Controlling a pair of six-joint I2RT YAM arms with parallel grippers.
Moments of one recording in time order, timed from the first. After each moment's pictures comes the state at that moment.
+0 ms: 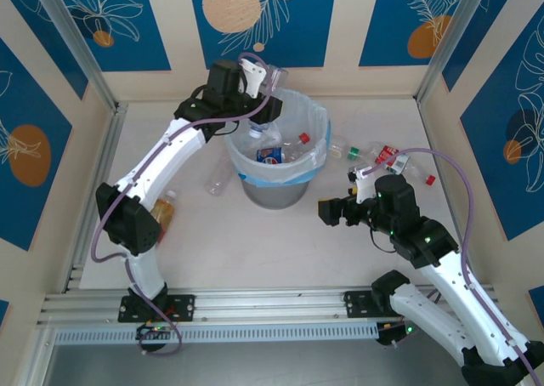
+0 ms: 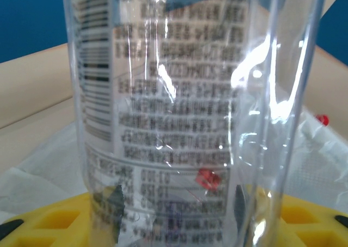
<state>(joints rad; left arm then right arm) -0.54 1.84 1.91 -0.57 0.24 -0.07 0.50 0.65 0.82 -0.74 -0.13 0.24</state>
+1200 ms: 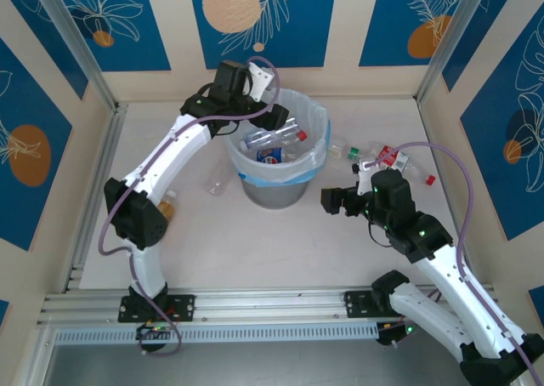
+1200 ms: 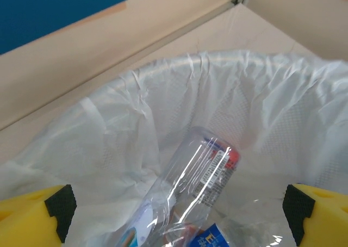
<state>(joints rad) -0.55 1.87 1.98 -0.67 0.19 0.02 0.49 0.70 0.82 -0.68 0.02 0.30</state>
